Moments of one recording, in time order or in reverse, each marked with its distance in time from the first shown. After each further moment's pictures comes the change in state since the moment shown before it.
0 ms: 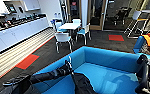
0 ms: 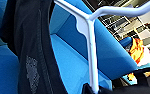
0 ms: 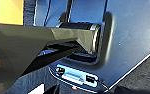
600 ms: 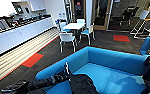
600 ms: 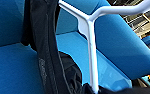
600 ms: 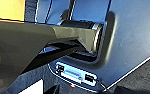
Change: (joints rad) left arm 0.097 -0.016 -0.054 0.071 -0.004 0.002; right arm -0.007 -0.001 -0.003 0.000 -0.001 0.000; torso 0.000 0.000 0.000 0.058
